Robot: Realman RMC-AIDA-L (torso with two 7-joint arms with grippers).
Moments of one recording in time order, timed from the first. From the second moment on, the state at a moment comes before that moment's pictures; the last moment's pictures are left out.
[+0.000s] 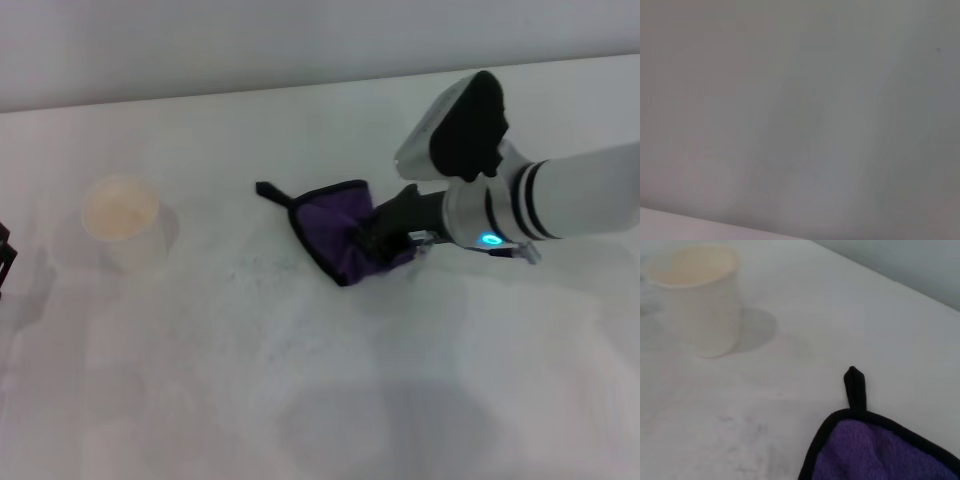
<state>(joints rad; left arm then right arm) -0.26 -2.08 2.83 0.22 -1.36 1.25 -0.29 0.53 2.01 -1.80 -0.82 1.23 0.65 -1.07</state>
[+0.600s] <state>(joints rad) -0.27 -2.08 2.83 0.22 -1.37 1.25 -0.29 0.46 2.02 -1.82 -0.97 1.23 0.87 -1.11</state>
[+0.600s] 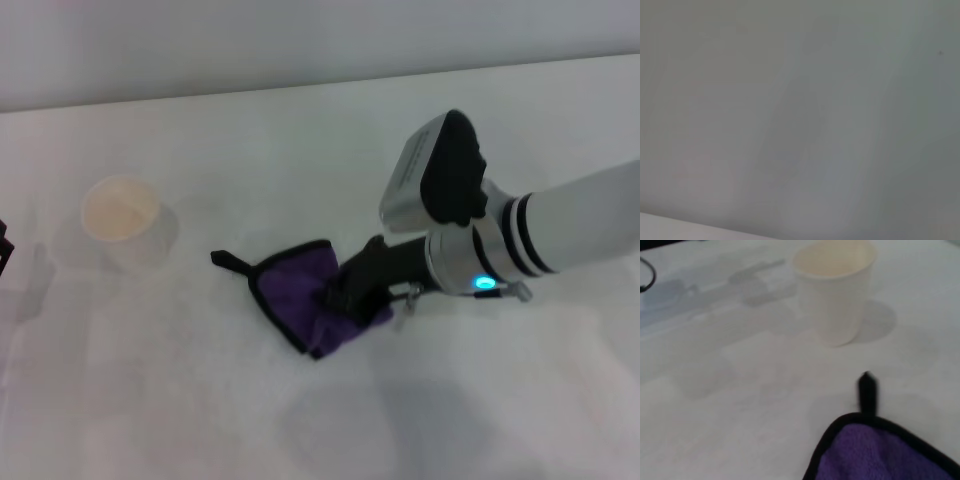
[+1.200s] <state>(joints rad) -0.28 -2.08 2.83 0.22 -1.37 1.25 -0.29 0.43 2.00 -1.37 -0.91 1.15 0.87 -1.11</state>
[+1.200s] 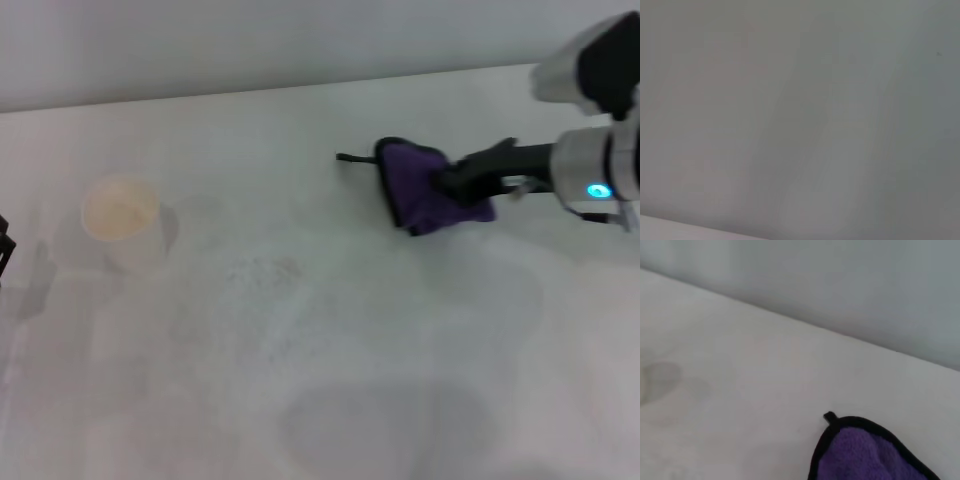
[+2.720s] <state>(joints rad) -0.31 -2.08 2.84 0.22 -1.35 1.23 -0.26 0.38 2.01 -1.20 -0.78 1.93 0.99 -1.56</state>
